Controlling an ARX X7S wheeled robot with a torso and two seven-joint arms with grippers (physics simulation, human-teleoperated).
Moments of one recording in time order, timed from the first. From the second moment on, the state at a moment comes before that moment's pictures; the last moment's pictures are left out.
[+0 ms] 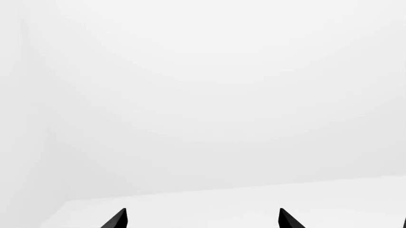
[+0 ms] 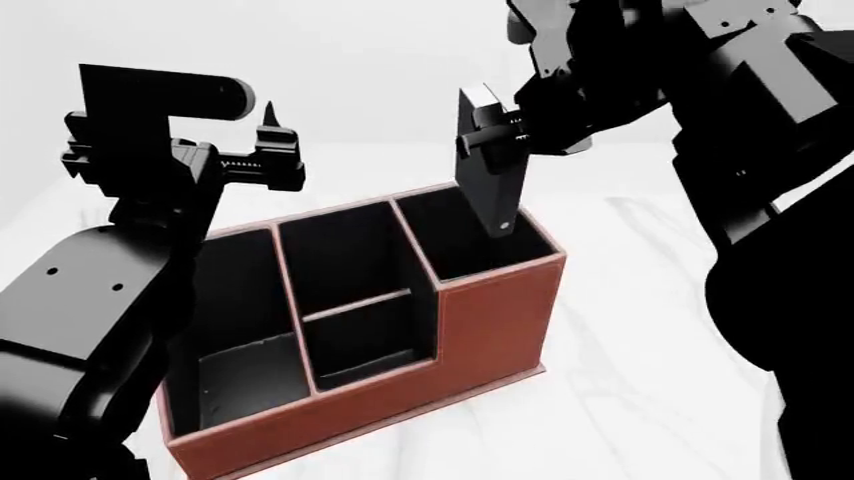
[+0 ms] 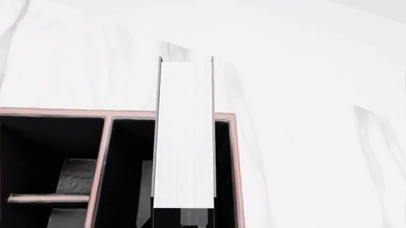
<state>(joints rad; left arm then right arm) -0.84 -0.29 0.10 0.40 -0.35 -1.03 -0.23 1.92 0.00 -1.42 1.30 1.28 1.14 -0.22</state>
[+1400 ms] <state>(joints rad) -0.82 -0.31 0.10 0.38 -0.37 -1.00 -0.24 1.67 0.00 -1.46 1.29 1.29 0.99 -0.20</state>
